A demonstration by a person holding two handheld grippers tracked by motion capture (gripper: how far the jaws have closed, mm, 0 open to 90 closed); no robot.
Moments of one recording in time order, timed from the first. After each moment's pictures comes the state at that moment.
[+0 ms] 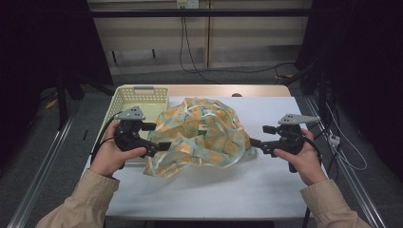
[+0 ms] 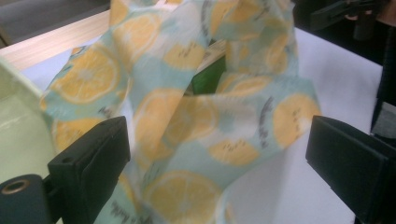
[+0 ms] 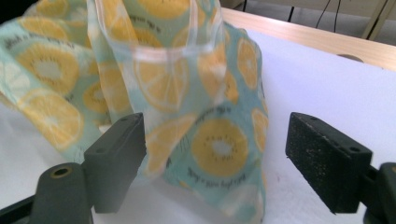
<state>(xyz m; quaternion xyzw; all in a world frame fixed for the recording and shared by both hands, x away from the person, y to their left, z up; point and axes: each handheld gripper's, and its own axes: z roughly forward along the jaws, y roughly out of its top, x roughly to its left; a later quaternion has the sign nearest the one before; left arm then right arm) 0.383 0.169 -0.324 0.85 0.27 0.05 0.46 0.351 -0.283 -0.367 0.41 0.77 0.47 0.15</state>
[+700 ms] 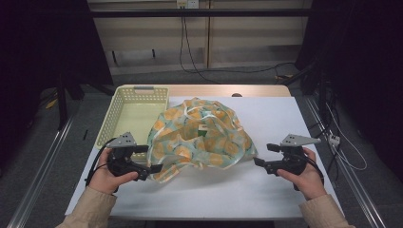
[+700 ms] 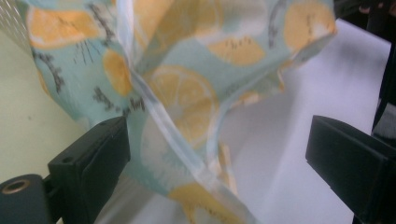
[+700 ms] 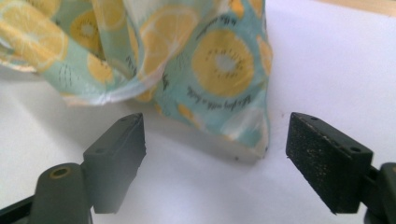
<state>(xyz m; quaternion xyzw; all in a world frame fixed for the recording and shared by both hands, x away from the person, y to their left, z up) 0.350 0.196 -0.380 0.84 0.29 0.04 0.46 0.317 -0.293 -0.411 0.42 0.78 0.44 0.15</state>
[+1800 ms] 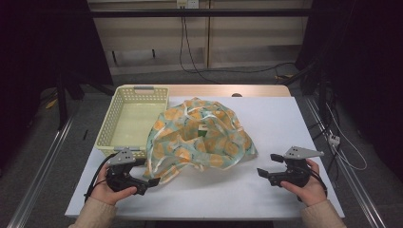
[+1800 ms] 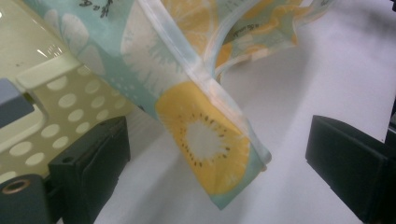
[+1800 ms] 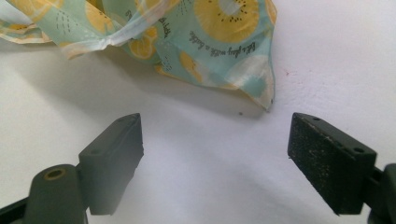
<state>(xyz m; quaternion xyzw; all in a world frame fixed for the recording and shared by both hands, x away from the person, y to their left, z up) 0.327 0.207 -0.415 0.84 0.30 0.06 0.45 0.294 -0.304 -0.434 0.42 0.78 0.44 0.15</state>
